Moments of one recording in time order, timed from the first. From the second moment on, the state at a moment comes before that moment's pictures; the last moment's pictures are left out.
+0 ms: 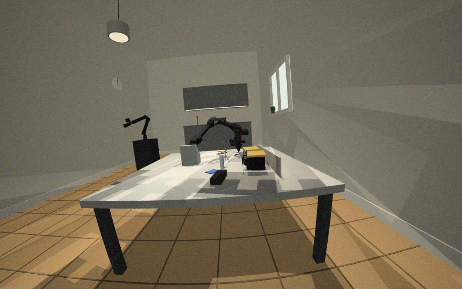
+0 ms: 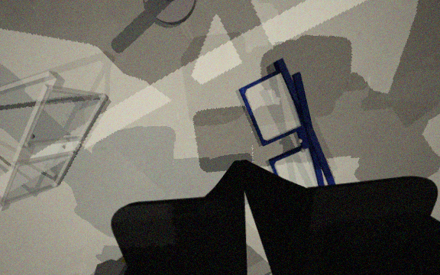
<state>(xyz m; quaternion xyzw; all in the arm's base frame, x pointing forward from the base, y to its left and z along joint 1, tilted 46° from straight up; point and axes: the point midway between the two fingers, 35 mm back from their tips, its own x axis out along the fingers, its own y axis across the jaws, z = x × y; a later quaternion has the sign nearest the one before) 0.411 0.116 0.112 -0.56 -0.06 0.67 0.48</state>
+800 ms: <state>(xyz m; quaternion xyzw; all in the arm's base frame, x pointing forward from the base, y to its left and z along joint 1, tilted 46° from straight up) 0.412 0.137 0.093 -0.56 -0.06 0.67 0.49</state>
